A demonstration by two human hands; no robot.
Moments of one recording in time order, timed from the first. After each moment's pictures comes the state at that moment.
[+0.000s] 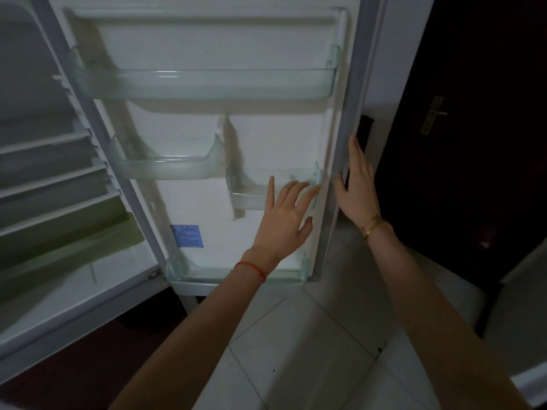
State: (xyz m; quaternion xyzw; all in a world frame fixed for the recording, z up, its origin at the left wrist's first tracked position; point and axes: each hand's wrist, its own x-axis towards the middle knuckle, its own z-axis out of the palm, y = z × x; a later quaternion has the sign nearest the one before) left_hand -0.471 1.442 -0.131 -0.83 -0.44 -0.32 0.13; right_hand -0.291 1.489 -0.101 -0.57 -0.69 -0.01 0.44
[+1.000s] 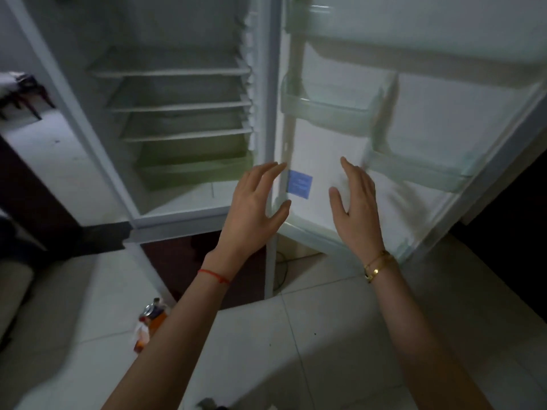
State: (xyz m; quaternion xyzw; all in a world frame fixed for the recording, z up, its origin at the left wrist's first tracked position) left_hand -0.696 1.267 -0.141 -0.66 -0.62 -0.43 0.05; right_hand -0.513 1.361 -0.149 -0.40 -0.80 0.14 0.43
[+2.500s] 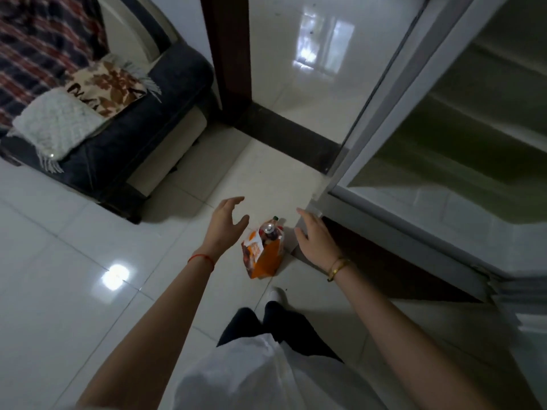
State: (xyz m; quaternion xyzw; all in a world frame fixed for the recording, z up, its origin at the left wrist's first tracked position) left_hand -1.142 1.059 -0.388 -0.12 -0.91 -0.34 -0.20; right_hand -1.038 1.255 -0.373 -0.20 -0.88 0.42 -0.12
